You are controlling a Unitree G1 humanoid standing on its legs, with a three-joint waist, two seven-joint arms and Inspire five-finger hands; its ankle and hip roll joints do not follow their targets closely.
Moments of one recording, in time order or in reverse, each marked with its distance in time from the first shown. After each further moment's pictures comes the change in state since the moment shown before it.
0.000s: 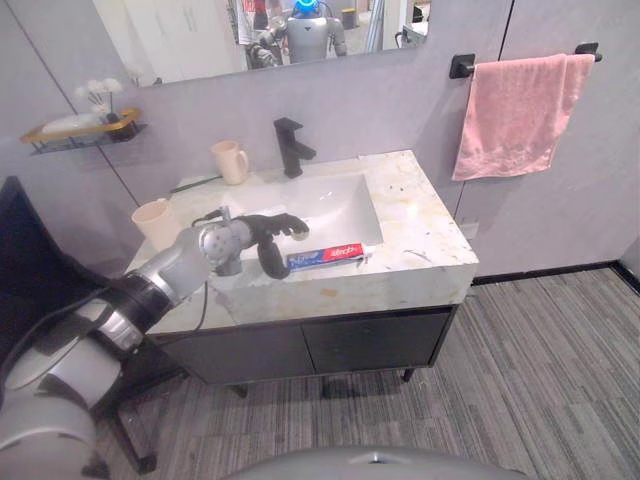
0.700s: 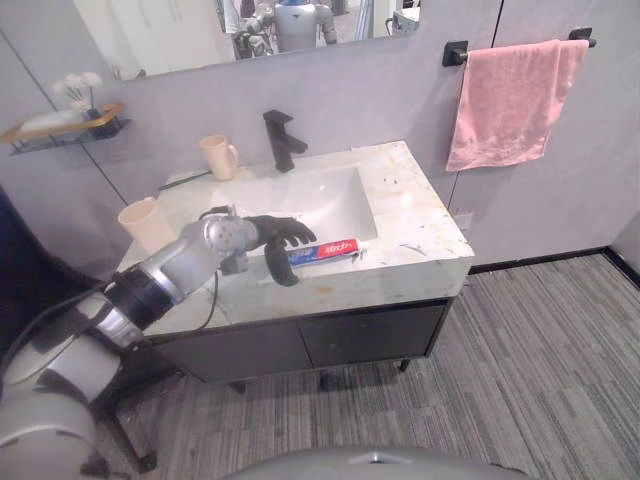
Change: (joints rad) left arm -0.058 0.012 0.000 -0.132 -0.114 0.201 -0.119; right arm -0.001 -0.001 0.000 -0.008 0.001 -0.001 -0.002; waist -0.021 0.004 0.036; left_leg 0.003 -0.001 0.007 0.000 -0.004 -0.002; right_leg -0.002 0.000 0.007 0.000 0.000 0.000
